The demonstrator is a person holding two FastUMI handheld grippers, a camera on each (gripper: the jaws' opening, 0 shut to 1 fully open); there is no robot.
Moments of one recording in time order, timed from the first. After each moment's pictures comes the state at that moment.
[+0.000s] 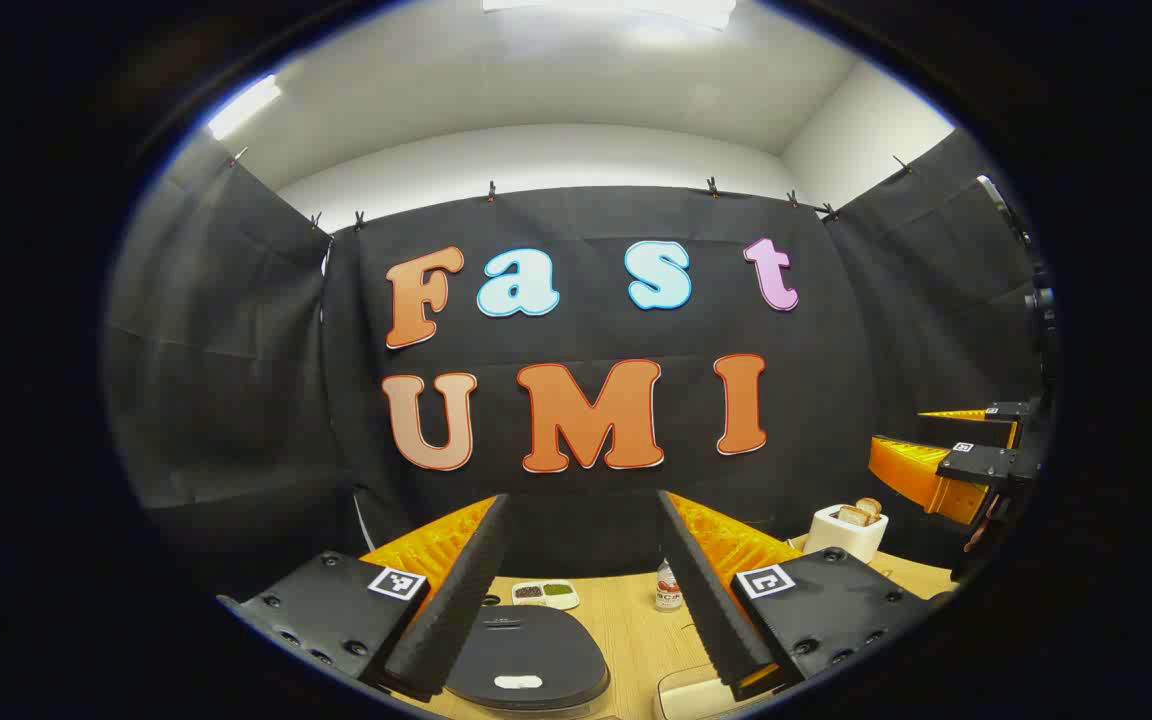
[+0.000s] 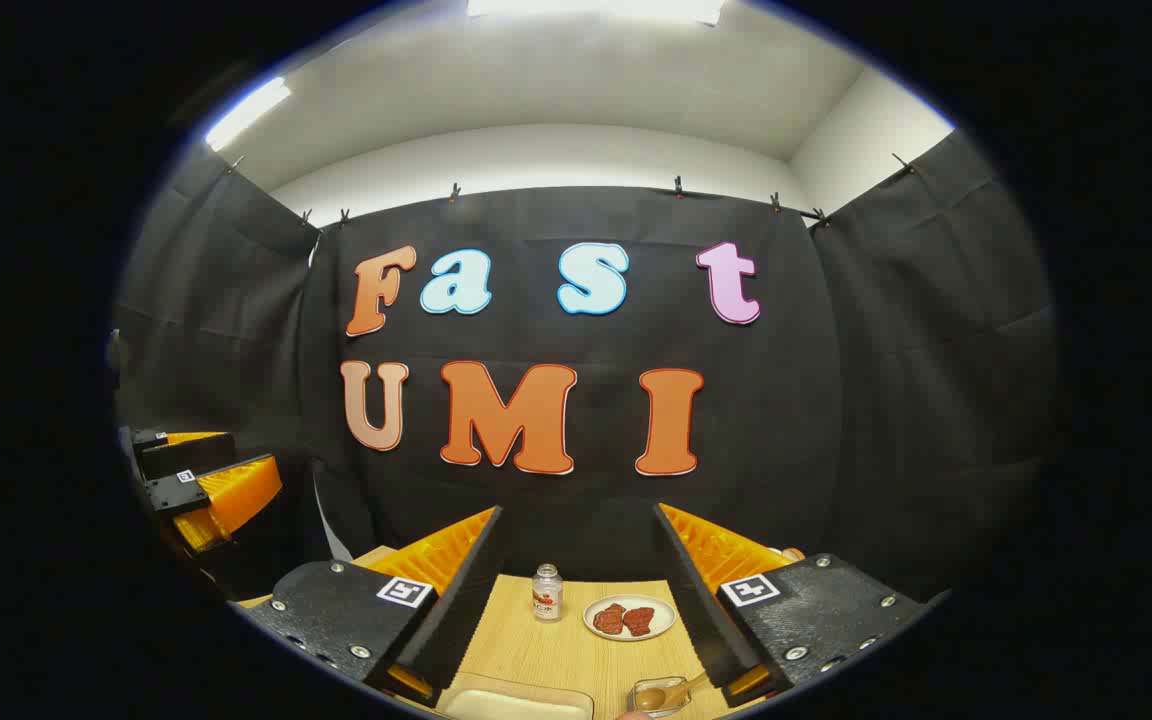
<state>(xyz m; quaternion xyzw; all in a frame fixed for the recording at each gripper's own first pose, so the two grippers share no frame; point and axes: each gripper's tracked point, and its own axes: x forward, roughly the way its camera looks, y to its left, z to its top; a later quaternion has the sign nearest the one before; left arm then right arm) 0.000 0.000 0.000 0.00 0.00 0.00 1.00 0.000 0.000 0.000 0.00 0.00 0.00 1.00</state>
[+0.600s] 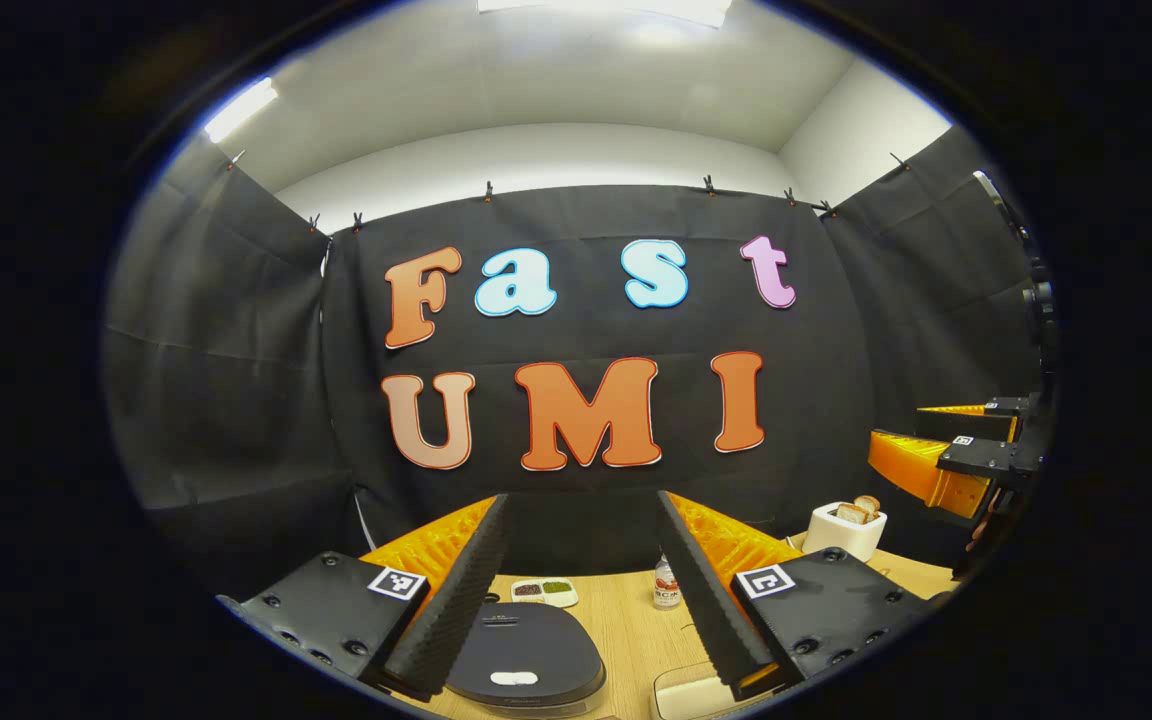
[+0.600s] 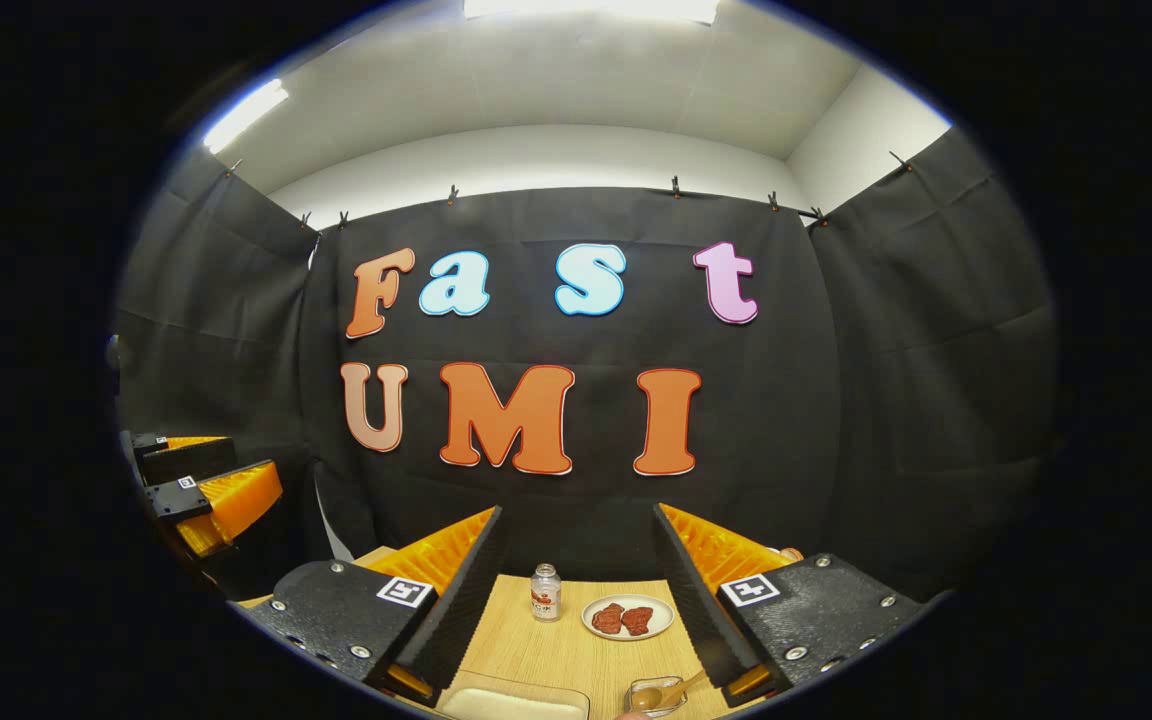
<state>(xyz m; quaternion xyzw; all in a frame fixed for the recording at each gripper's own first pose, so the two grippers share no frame) -0.005 -0.007 0.003 0.01 0.00 0.00 1.00 -0.004 -0.008 0.003 0.01 0.00 0.00 1.00</state>
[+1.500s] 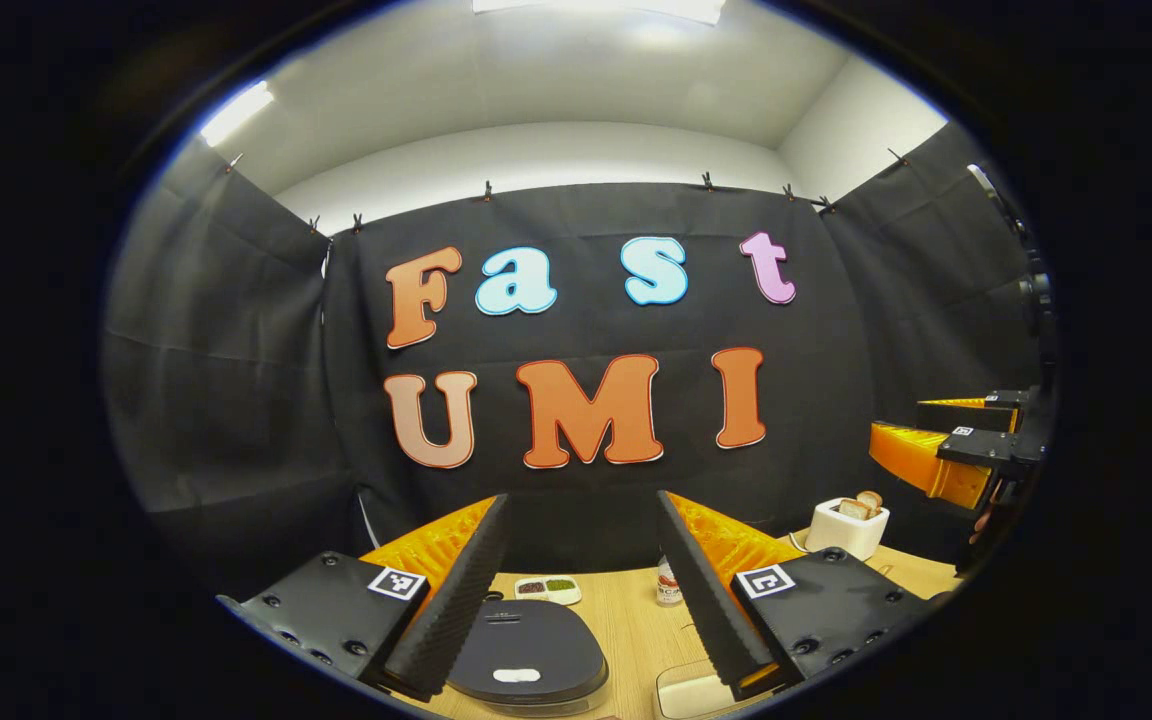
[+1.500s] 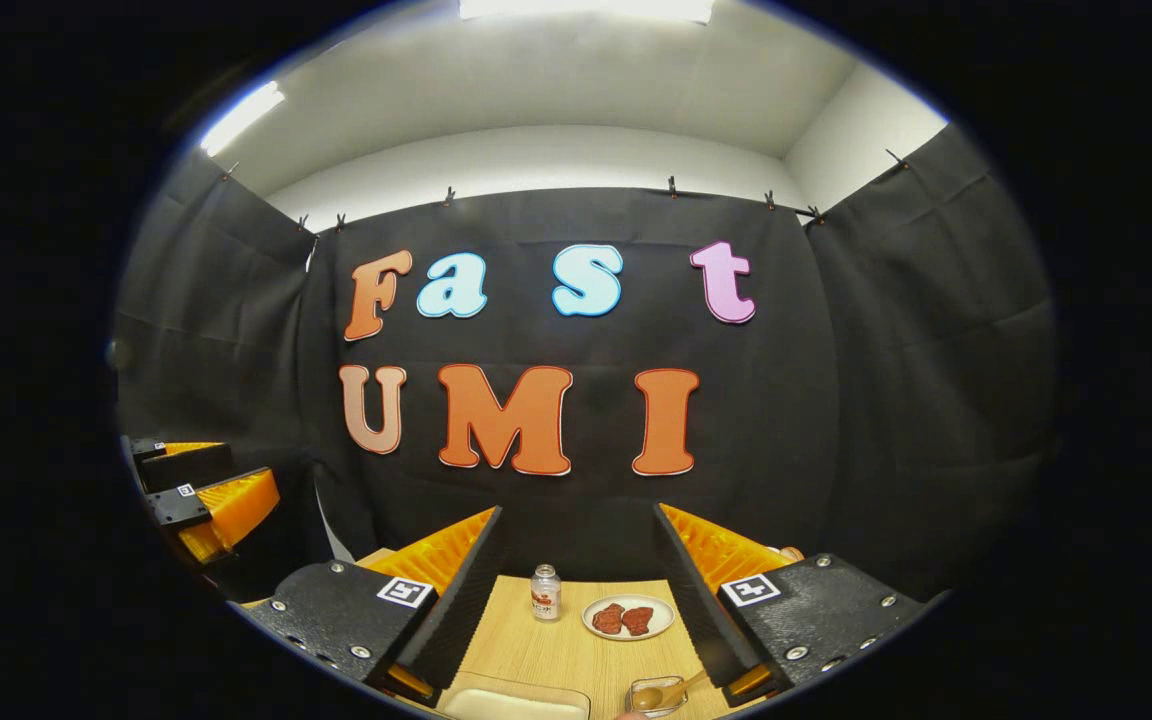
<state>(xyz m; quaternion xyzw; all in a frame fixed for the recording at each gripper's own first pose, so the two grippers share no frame) -0.010 -0.005 0.000 0.01 0.01 0.01 1.00 -0.004 -0.008 0.002 0.01 0.00 0.00 1.00</state>
